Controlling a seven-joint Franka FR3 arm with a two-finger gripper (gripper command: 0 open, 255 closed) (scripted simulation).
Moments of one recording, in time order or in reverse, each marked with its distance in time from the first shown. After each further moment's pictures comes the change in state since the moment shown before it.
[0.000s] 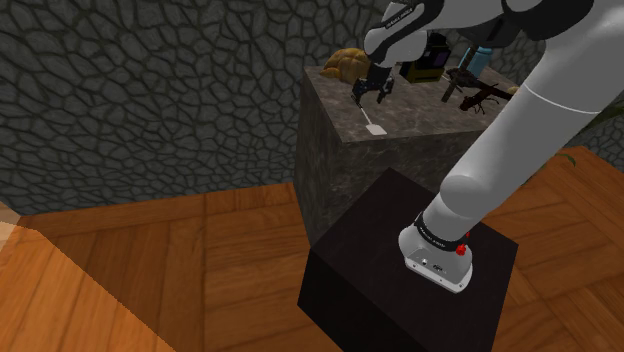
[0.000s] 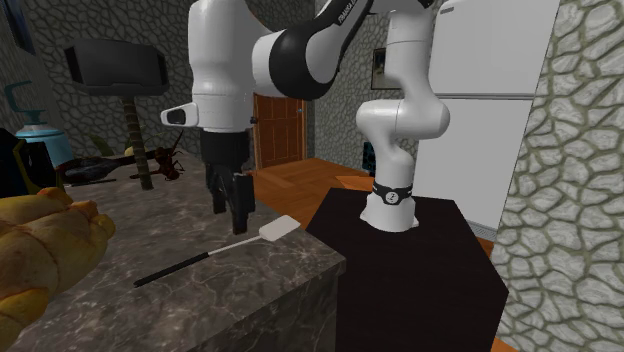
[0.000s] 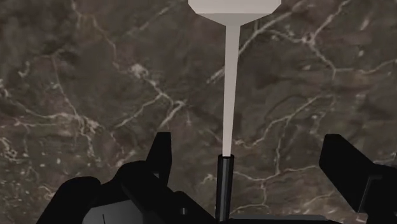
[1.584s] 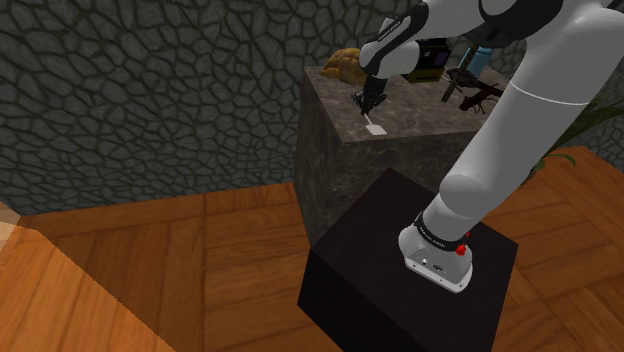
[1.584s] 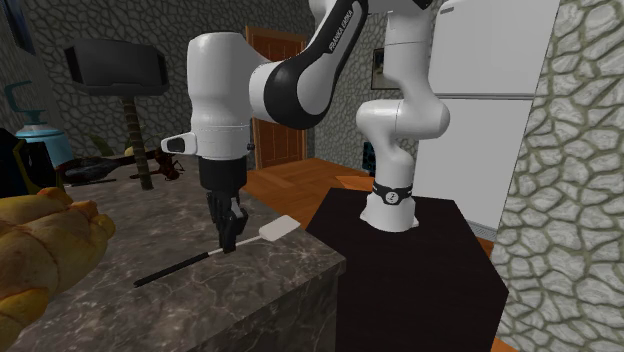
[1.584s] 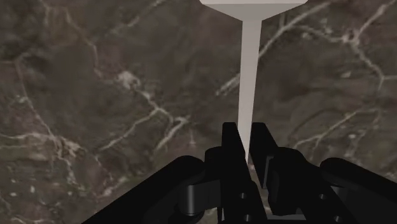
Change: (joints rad) arm -0.009 0.097 0.001 -0.010 0.059 0.100 -0.045
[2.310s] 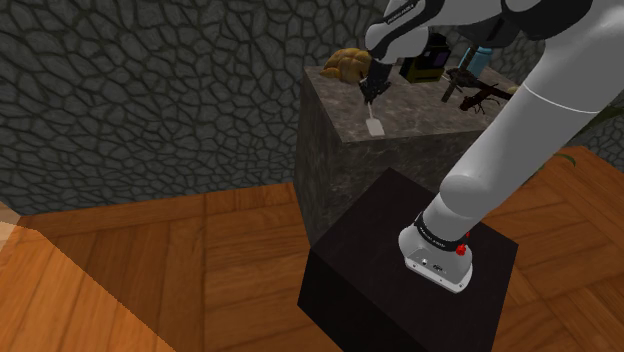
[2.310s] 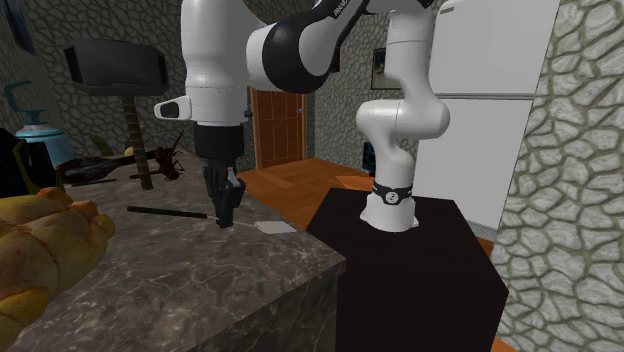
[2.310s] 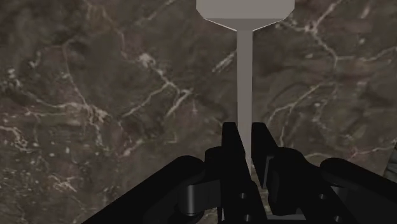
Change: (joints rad) arm 0.006 -0.095 -0.006 0.041 -0.057 -0.129 0.041
